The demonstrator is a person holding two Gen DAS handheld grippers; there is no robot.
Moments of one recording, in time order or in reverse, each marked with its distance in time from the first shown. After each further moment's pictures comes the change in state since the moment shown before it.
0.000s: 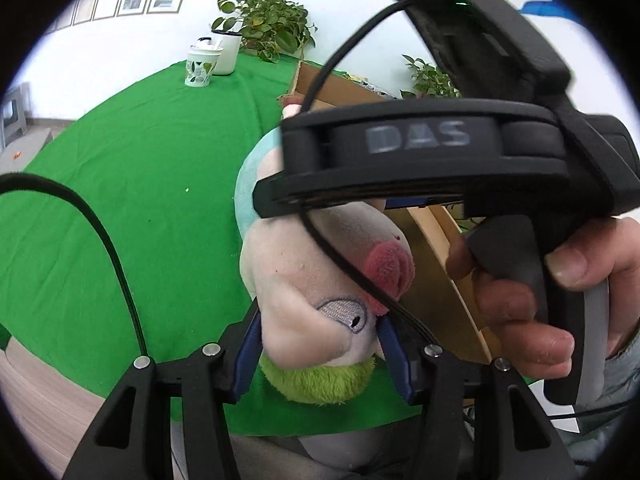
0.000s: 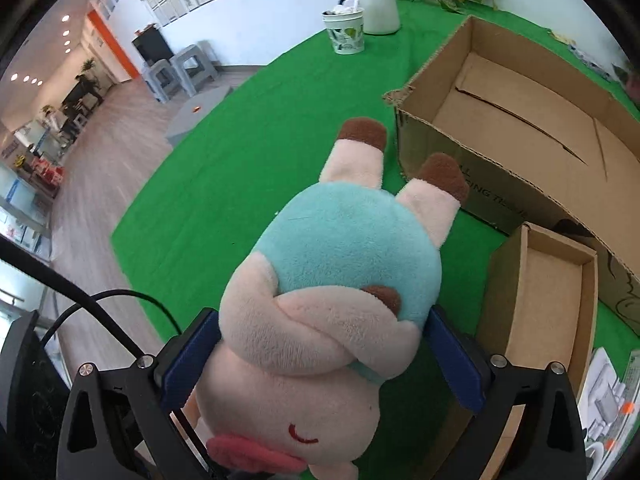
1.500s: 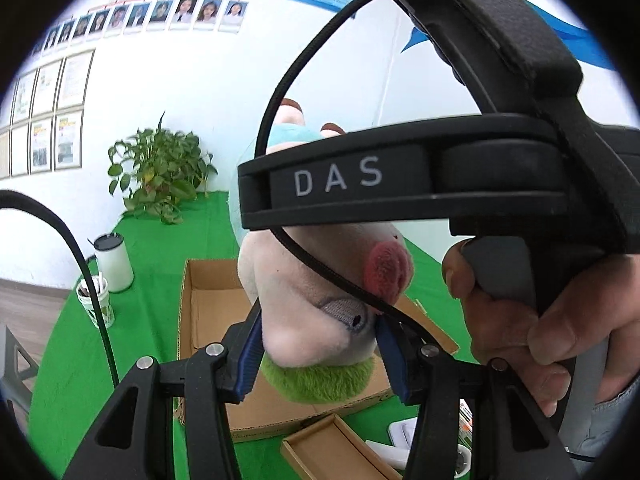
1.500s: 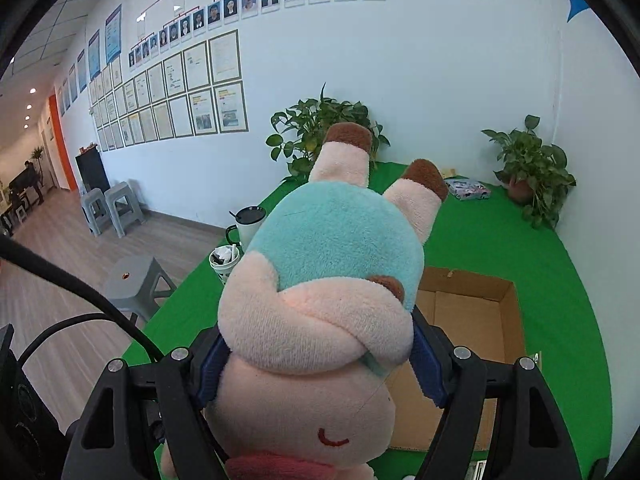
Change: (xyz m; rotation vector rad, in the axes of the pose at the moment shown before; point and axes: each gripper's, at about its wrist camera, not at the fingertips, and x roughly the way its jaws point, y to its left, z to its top) left arm -0.003 -0.118 0.224 0.328 -0.288 -0.150; right arm -0.247 -0.074 0.150 0.088 -0.507 -0.298
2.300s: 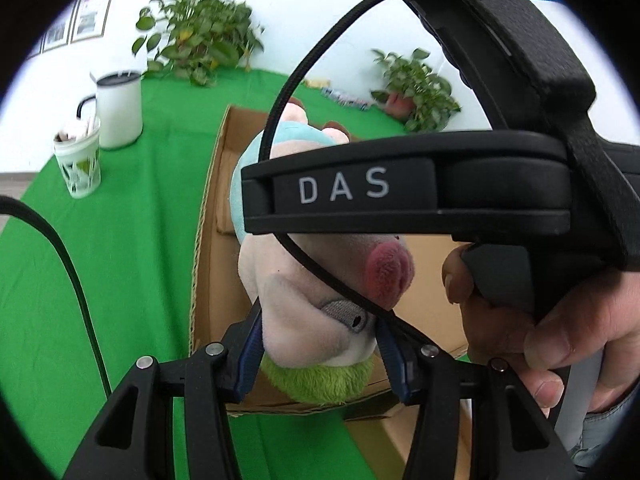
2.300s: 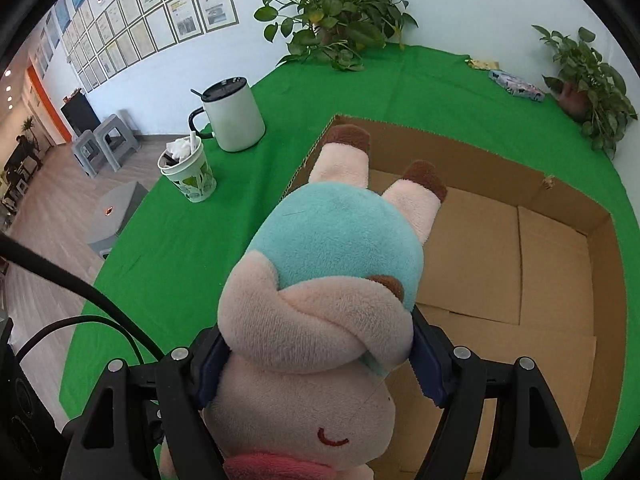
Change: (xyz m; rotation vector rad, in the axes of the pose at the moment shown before) left arm 0.127 0.121 -0.084 -0.232 0.341 0.023; right arm 0.295 0.014 -0.066 0.053 0.374 0.088
